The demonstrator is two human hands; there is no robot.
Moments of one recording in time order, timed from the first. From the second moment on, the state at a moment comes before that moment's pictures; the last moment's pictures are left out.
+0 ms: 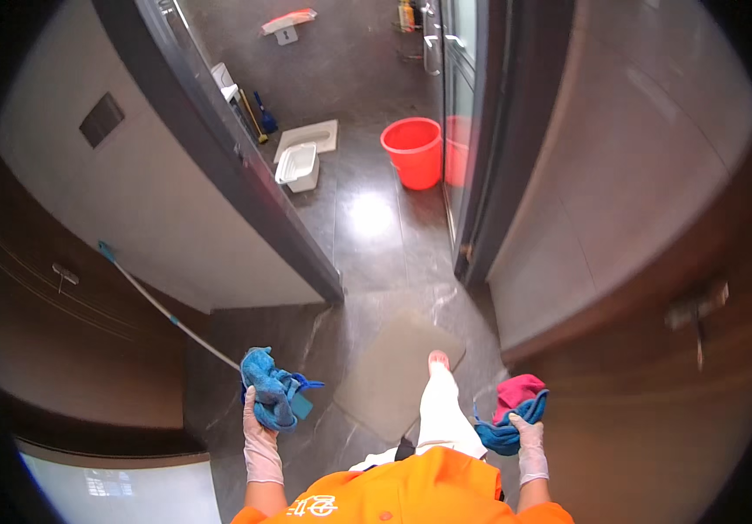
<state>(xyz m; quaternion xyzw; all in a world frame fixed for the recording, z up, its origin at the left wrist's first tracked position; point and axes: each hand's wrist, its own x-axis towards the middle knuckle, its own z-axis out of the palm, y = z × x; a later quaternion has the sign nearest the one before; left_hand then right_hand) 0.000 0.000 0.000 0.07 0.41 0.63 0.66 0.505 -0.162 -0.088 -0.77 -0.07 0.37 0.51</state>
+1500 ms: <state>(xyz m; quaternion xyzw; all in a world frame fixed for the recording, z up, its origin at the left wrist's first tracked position) -0.222 0.756 0.264 0.14 0.49 0.85 0.15 -0.067 1.070 0.230 -0.22 -0.47 0.83 0.18</state>
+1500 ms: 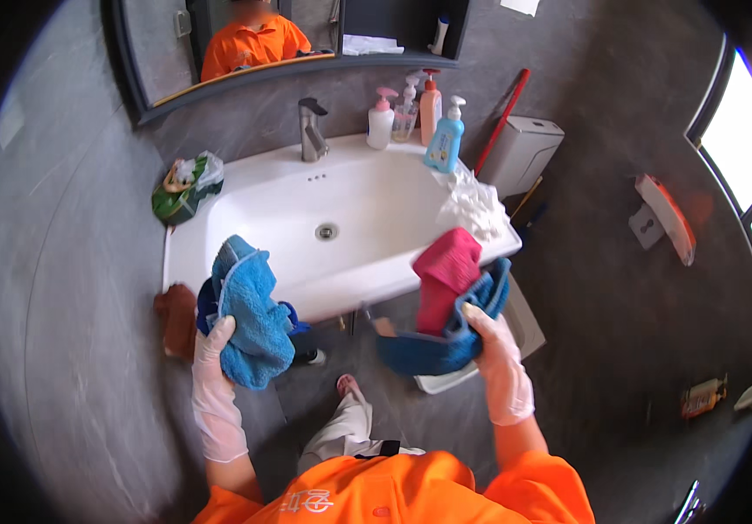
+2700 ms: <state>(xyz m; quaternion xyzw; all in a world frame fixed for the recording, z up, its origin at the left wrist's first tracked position) -0.601 1.020 0.332 0.40 0.90 0.11 -0.11 -0.293 1.171 0.225 -0.10 -0.82 0.57 0.06</state>
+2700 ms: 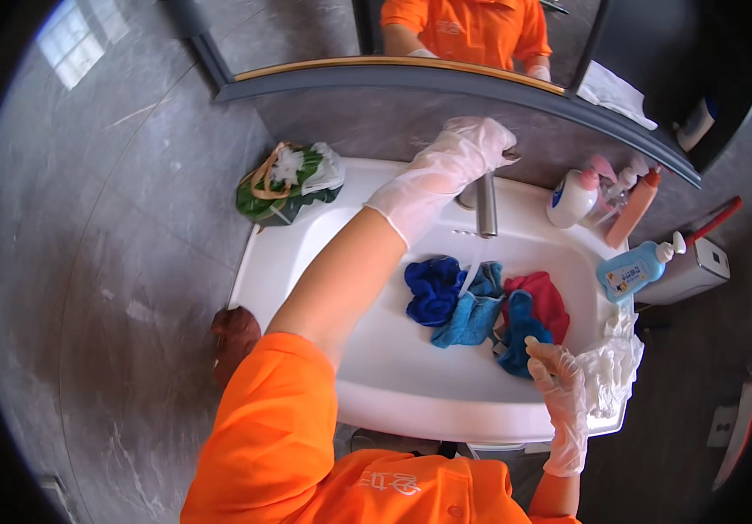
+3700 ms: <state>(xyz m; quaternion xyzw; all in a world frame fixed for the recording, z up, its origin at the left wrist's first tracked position) -0.503 1.021 0.141 0.18 0.91 0.34 0.15 -0.430 1.146 0.078 0.03 -0.96 -0.06 -0.27</state>
